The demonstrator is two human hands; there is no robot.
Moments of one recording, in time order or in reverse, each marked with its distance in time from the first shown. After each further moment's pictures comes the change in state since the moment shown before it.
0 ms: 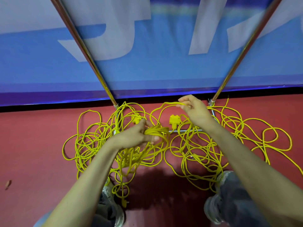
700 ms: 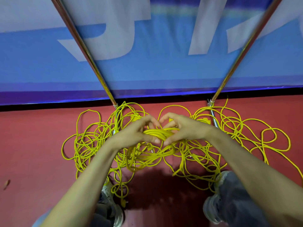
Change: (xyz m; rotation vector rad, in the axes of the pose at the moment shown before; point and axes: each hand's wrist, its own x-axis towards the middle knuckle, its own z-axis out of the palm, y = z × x) left_hand -0.010 0.012 -0.001 -0.030 0.007 0.239; right_hand -0.037 -0.034 0.005 0.064 -0.772 0.110
